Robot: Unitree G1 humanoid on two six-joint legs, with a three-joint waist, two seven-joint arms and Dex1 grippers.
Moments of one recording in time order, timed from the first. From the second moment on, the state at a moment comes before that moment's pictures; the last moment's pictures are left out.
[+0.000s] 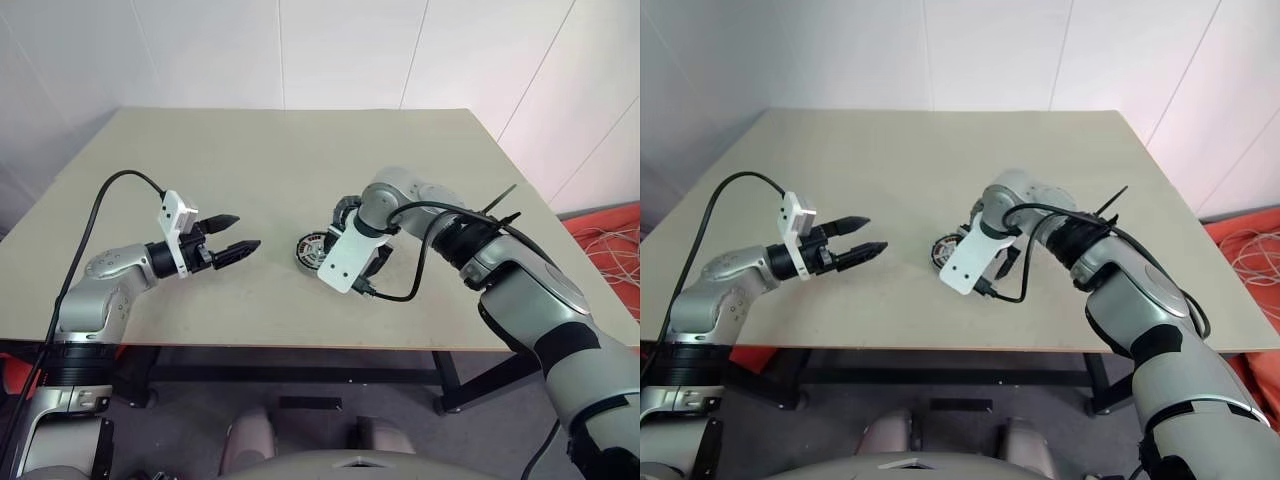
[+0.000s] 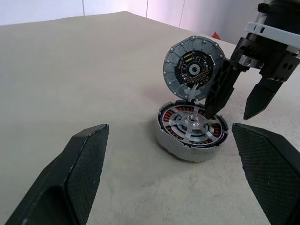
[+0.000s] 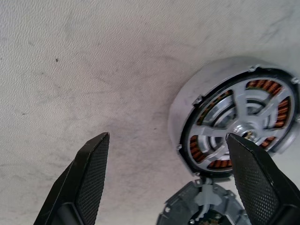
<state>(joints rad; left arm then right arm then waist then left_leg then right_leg) -0.33 0.59 0.12 0.06 -0.51 0.43 -1.00 -1.15 -0.45 0.83 0.67 -0.49 -0.49 1.40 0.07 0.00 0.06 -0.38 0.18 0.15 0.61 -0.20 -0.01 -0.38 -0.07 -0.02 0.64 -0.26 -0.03</state>
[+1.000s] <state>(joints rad) -0.32 0.59 0.12 0.04 -0.51 0.43 -0.99 -1.14 -0.40 0.77 0.74 -0.52 -0.47 1.40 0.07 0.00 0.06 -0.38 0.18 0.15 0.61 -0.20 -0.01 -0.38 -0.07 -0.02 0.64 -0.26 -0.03</state>
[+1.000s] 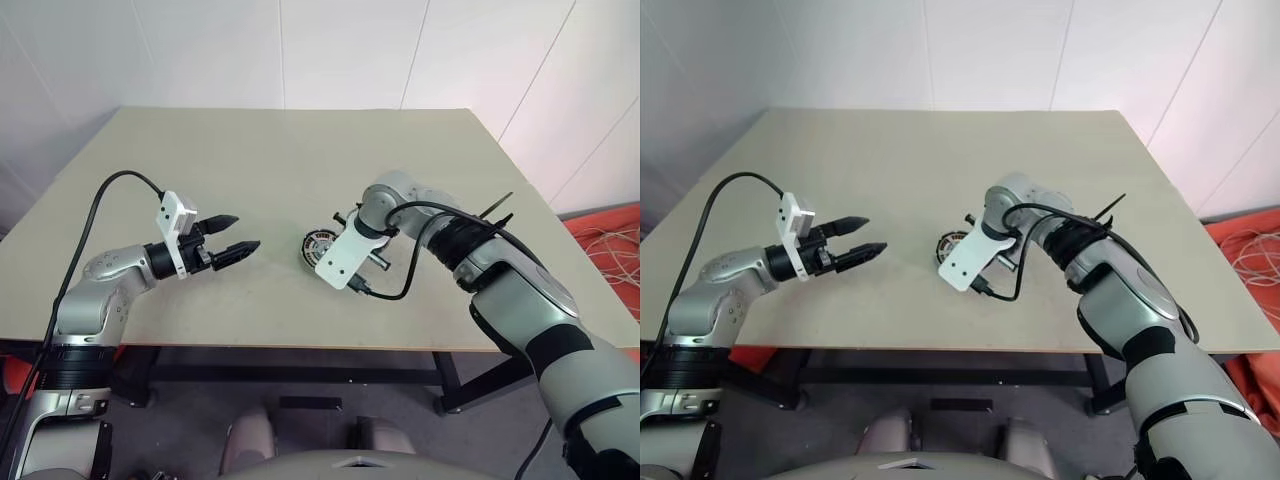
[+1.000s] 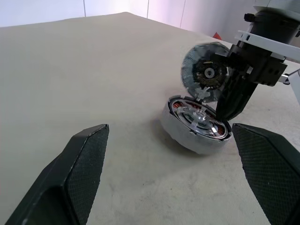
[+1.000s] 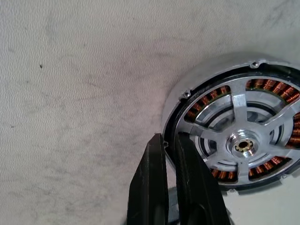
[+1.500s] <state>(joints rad) -0.32 0.59 0.12 0.04 -0.51 0.43 -0.99 -1.19 -0.47 0.89 0.41 -0.31 0.19 1.56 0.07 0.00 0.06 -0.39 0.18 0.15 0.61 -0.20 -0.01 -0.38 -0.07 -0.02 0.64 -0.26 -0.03</state>
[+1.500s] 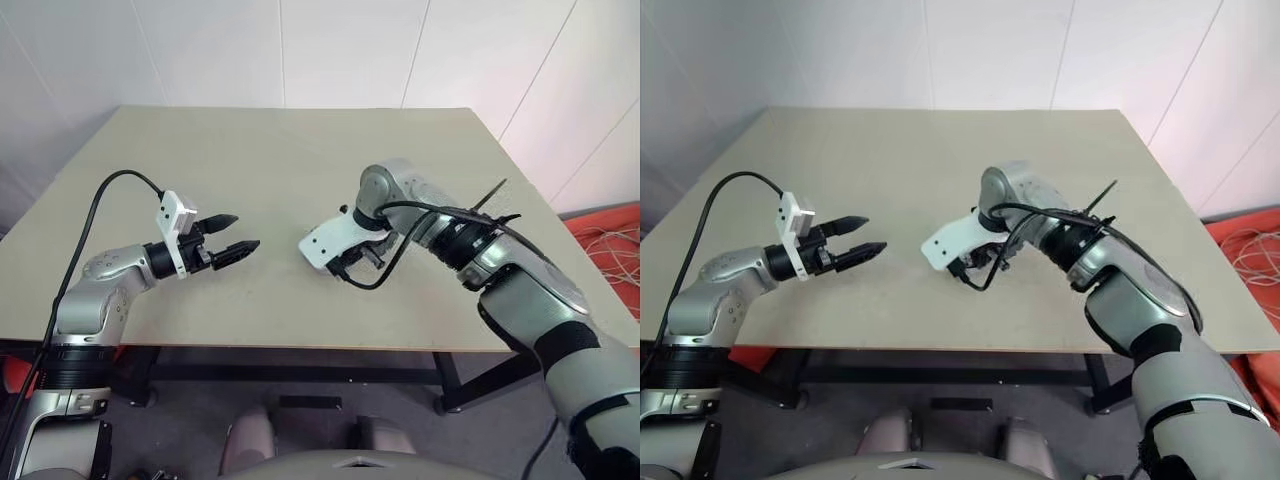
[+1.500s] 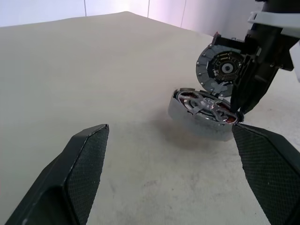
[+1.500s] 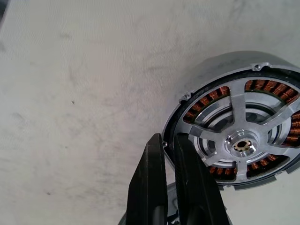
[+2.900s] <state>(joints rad) -0.34 0.59 0.12 0.07 -0.50 0.43 -0.99 -1.18 -0.42 0.87 0.30 -0.39 0.32 1.56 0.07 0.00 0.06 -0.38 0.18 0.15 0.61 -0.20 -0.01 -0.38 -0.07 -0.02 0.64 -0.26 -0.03</state>
